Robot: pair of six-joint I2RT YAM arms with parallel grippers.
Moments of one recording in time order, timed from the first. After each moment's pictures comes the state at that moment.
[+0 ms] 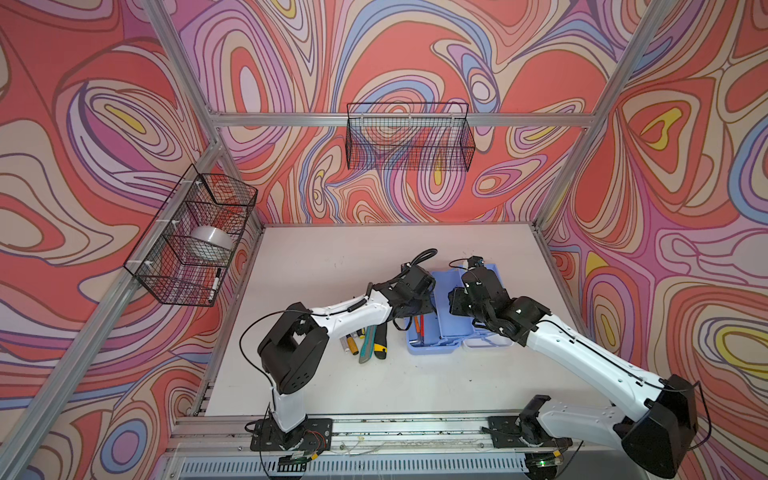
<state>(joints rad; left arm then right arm) -0.84 1.77 1.30 -0.40 -0.10 -0.89 0.64 1.19 0.98 -0.57 0.22 0.62</state>
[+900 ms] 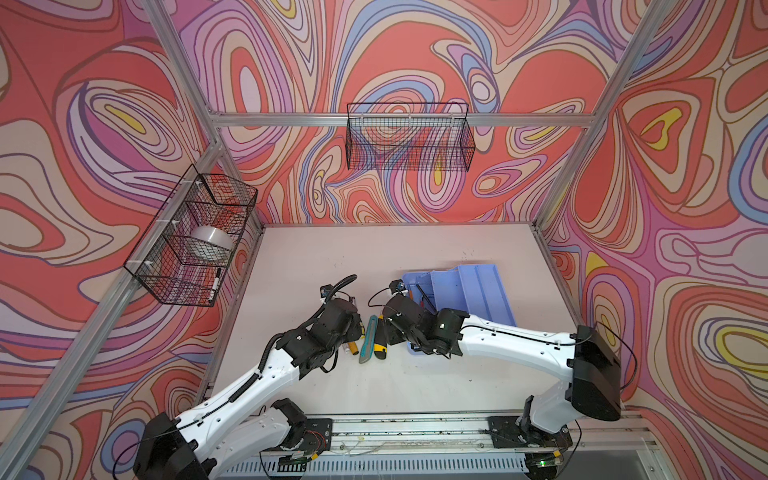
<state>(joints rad) -0.65 0.96 0.68 -0.57 -0.30 -0.80 1.08 1.63 1.23 -0.48 0.27 0.70</state>
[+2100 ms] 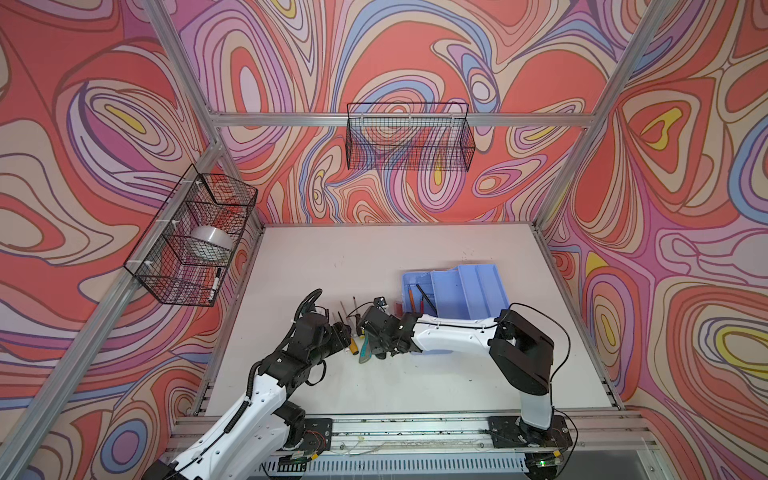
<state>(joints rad) -0.42 0.78 0.42 -0.41 0.00 -0.84 1.08 1.96 1.34 -0.50 0.21 0.79</state>
